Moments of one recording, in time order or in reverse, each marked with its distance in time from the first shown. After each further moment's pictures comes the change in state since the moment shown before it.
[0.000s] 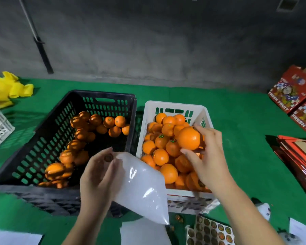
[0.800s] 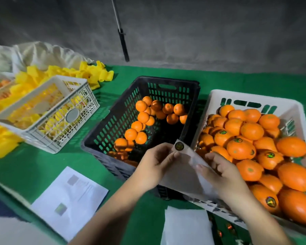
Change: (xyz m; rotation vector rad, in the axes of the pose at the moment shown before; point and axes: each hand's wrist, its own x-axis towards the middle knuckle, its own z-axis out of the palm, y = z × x) left_hand 0.022 0.006 -0.010 0.246 -0.425 -0.143; right_hand -0.020 -0.007 0.091 0.645 -0.573 0.265
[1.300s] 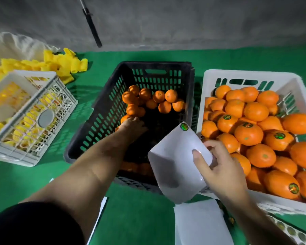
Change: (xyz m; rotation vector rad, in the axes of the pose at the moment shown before) left_hand 0.176 -0.160 -0.087 1.579 -0.608 0.155; right_hand 0.015 0.034 0.051 -0.585 0.441 0.070
